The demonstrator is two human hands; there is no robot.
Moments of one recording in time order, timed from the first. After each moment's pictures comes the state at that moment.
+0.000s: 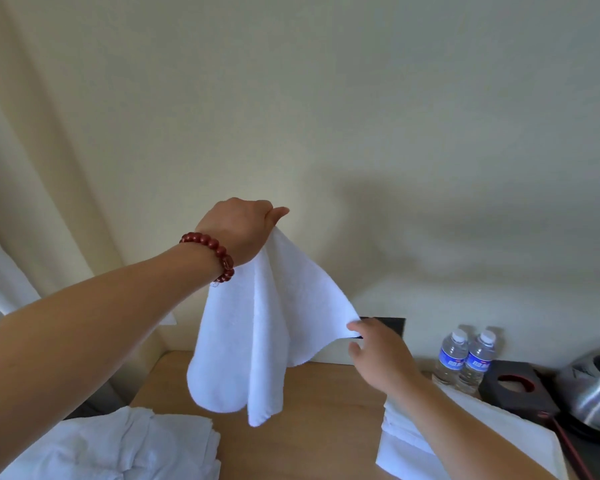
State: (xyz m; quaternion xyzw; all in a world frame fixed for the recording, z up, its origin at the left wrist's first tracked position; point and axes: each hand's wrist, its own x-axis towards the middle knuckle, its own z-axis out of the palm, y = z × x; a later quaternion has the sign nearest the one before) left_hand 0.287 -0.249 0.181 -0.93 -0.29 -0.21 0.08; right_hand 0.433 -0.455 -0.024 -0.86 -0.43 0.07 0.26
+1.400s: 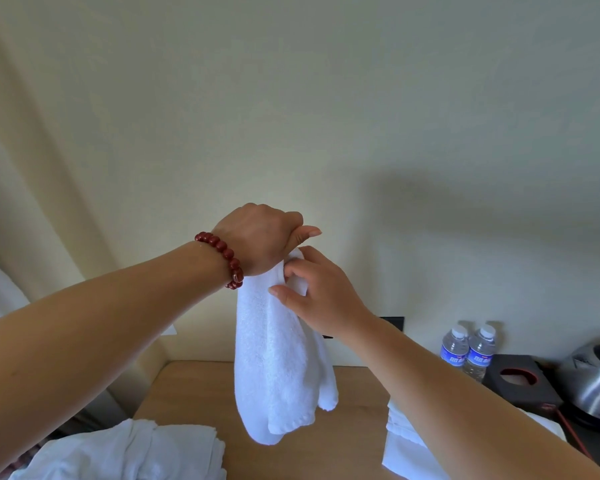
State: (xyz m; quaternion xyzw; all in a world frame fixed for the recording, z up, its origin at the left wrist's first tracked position) left_hand 0.299 -0.287 0.195 -0.97 -0.11 -0.17 0.16; right_hand 0.387 -0.405 0.092 -0.66 -0.60 -0.02 0.45
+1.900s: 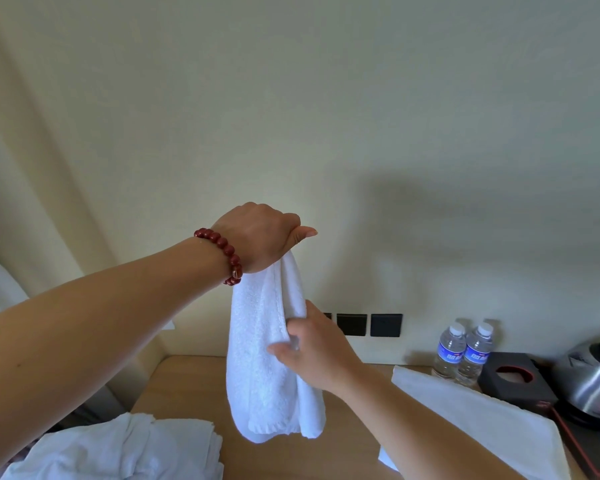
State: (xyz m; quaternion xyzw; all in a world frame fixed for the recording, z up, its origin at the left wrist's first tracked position) left_hand 0.299 -0.281 0.190 -0.97 -0.13 -0.12 0.18; right_hand 0.359 -0.417 0.024 -0.75 -0.56 0.07 0.34
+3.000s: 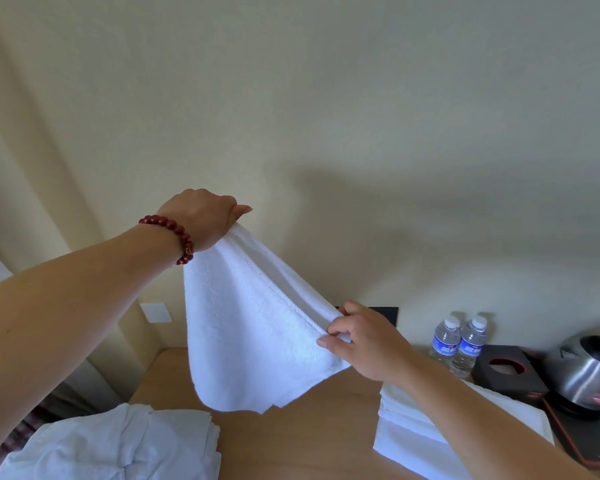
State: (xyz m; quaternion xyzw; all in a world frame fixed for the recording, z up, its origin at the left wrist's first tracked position) left_hand 0.266 -0.209 0.188 -0.93 -0.29 -0.11 0.17; right_hand 0.410 -0.473 0.021 -0.78 -0.56 0.09 0.28
